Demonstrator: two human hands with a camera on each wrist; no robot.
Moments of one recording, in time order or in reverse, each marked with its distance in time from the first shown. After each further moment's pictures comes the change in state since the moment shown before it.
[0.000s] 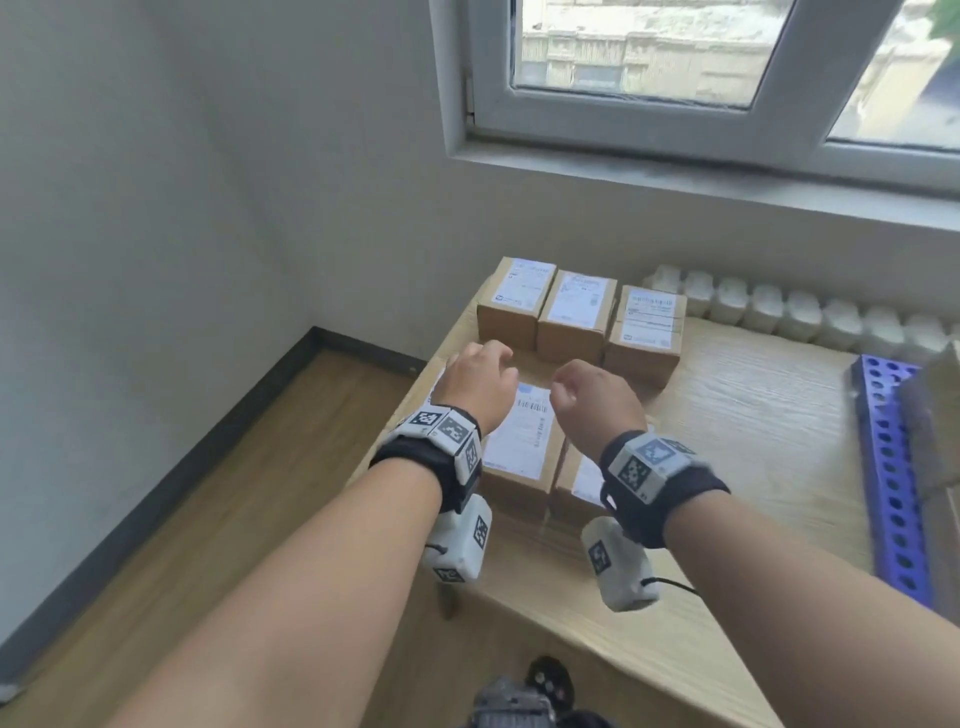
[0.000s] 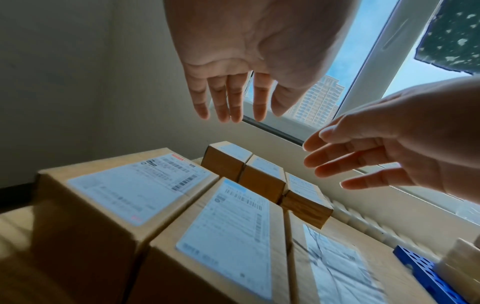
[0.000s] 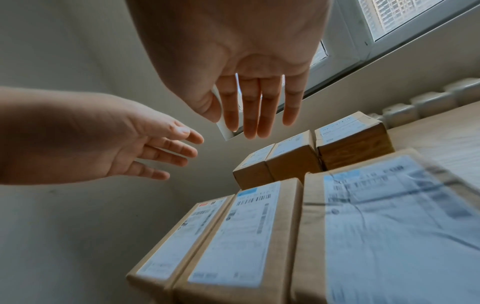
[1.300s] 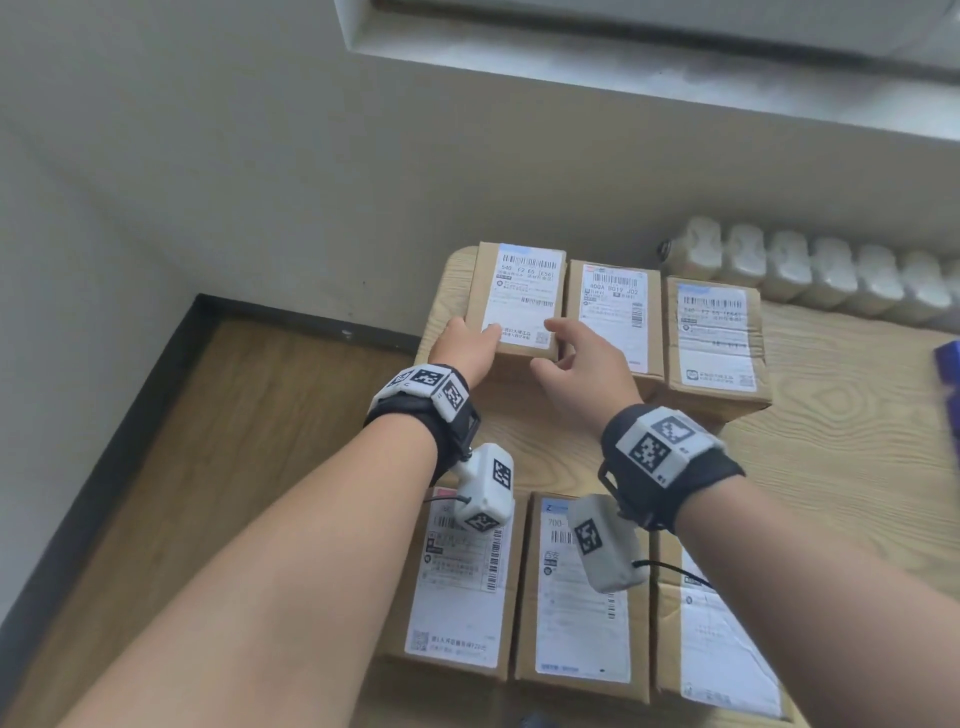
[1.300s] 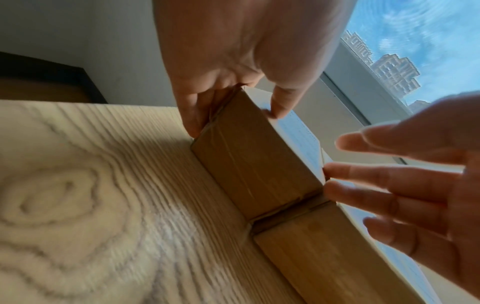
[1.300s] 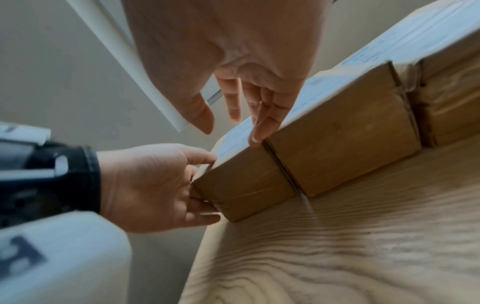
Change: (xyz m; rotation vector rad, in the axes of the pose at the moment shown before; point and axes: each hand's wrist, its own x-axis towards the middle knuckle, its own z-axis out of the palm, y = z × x) left_hand 0.278 -0.061 0.056 -0.471 -0.339 -0.351; right_hand 0.215 -0.016 0.063 0.300 -0.063 0.308
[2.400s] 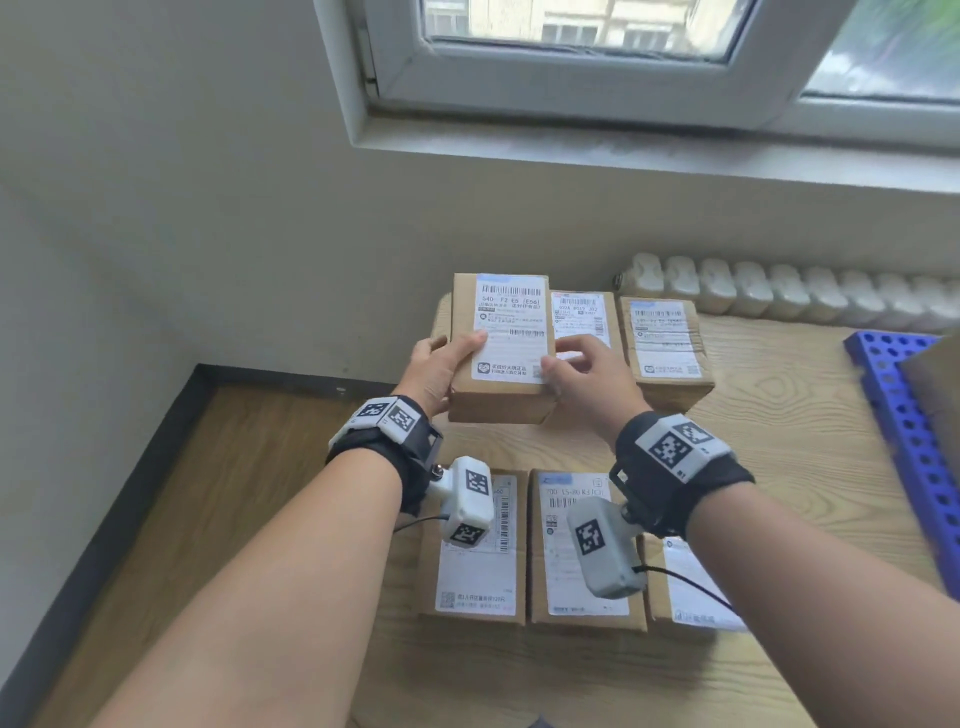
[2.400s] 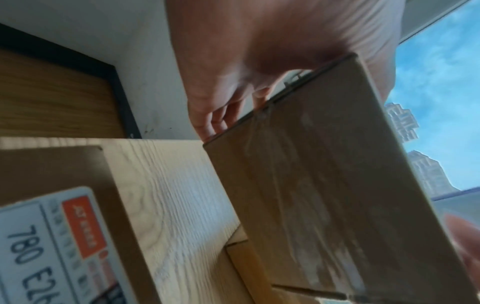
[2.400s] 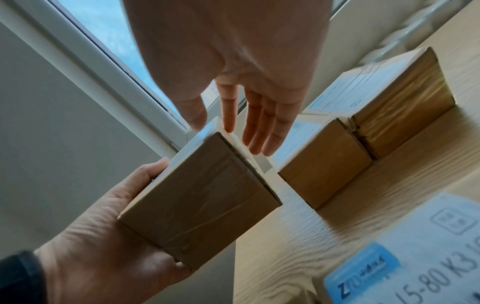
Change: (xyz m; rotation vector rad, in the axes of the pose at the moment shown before) left_hand -0.062 -0.018 -0.046 -0.509 -0.141 0.065; right_hand -0.067 -0.016 -0.024 0.282 0.126 0.073
